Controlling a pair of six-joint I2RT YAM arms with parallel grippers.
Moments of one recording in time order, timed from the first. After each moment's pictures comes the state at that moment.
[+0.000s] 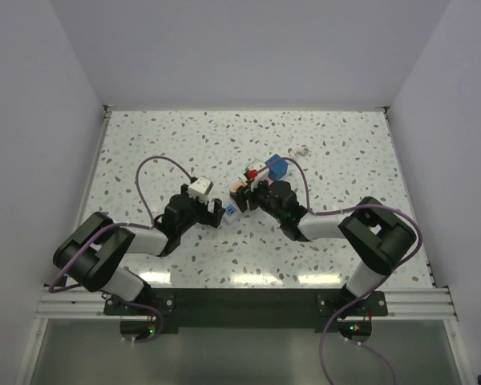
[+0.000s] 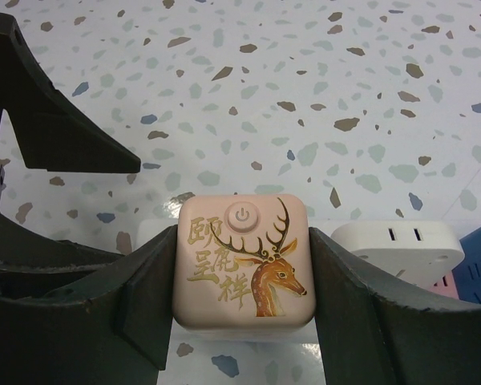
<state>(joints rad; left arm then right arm) -0.55 1.50 0.33 0.79 -0.01 -0.12 0.77 1.68 0.66 0.81 0.01 0.04</state>
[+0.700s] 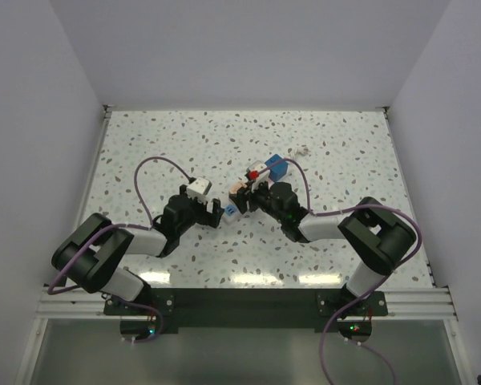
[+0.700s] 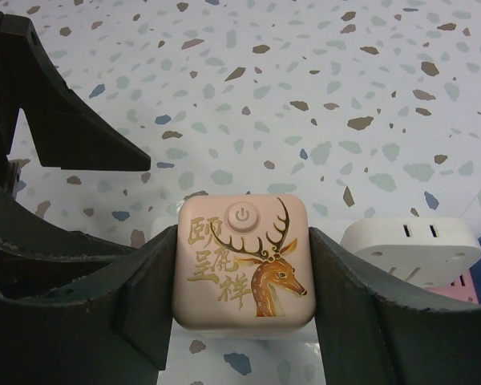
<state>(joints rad) -0.54 1.48 0.32 0.78 -0.01 -0.13 0.77 1.68 0.65 0.84 -0.02 0.08</state>
